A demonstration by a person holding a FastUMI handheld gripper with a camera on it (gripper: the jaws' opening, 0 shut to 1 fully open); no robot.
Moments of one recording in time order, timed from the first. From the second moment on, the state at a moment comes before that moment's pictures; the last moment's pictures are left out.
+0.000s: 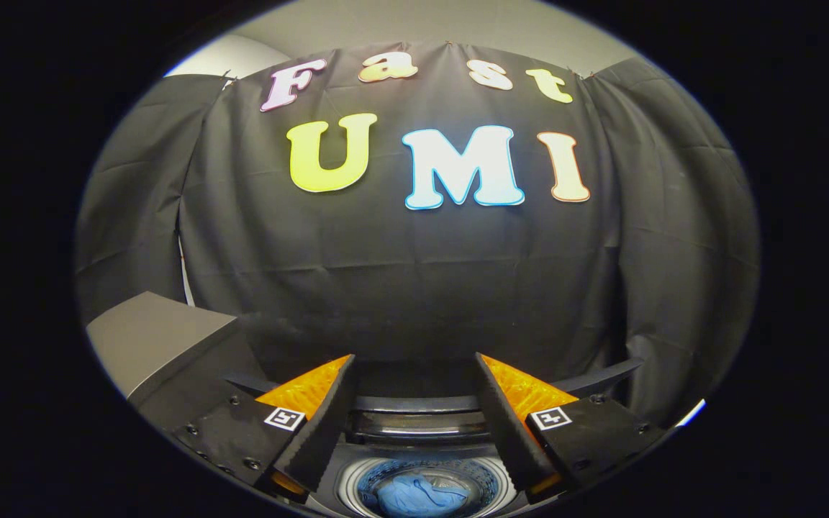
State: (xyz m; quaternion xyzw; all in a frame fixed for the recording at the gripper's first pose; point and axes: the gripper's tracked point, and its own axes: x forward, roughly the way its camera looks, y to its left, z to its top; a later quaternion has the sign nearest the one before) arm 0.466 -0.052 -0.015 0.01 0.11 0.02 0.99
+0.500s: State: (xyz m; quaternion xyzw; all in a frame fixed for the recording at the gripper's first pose) arm 0.422 -0.050 -0.037 0.01 0.13 0.02 0.99
